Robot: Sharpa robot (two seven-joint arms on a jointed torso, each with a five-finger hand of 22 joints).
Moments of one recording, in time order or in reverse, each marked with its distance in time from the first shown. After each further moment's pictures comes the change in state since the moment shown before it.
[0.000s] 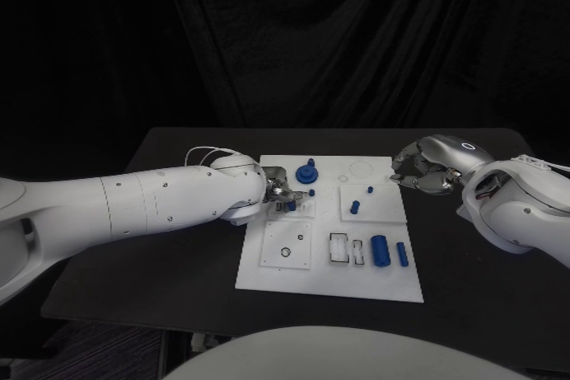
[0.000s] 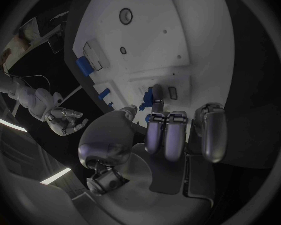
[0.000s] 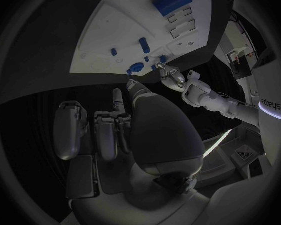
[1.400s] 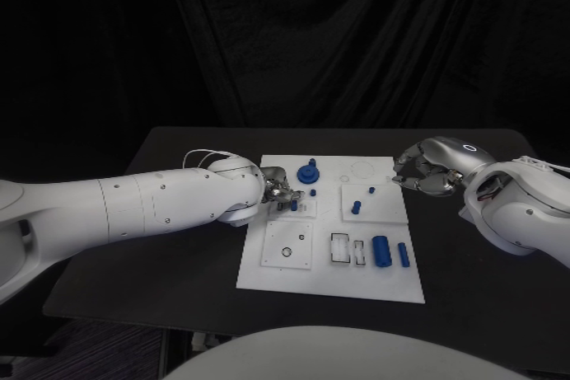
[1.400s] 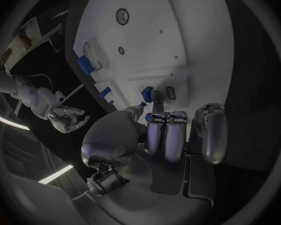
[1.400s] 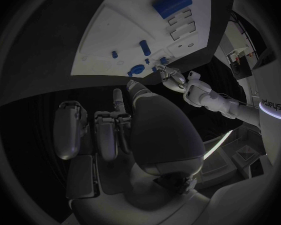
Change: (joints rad) left arm -0.007 -0.017 -0.006 0.004 0.000 -0.038 0.040; left_hand 0.100 0.055 -0.027 0.000 0.213 -0.035 -0.036 0.200 0.345 0.000 -0.025 0.000 0.000 -0.002 -0.017 0.000 0.000 0.000 0.003 -0.011 0.000 0.000; right arm -0.001 0.000 0.000 0.000 0.000 0.015 -0.008; right_hand 0.004 0.004 0.006 0.006 0.012 0.004 -0.004 0.000 -0.002 0.000 0.000 0.000 0.000 0.000 0.000 0.000 0.000 0.000 0.000 0.000 -0.004 0.001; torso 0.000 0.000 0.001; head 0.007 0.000
